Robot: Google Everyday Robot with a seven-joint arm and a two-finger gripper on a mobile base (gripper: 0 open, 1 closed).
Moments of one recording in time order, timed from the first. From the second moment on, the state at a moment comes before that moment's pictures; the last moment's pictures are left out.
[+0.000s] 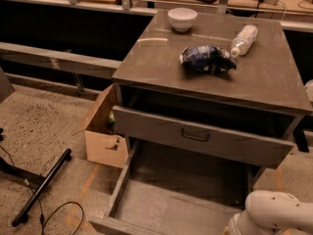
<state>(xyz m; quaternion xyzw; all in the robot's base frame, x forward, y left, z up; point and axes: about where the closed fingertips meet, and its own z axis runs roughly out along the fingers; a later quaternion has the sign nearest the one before) 0.308 -0.226 0.442 -0.68 0.72 0.14 0.05</state>
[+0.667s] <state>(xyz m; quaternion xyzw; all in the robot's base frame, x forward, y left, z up) 0.335 -0.247 0.521 -0.65 0.74 0.07 0.14</state>
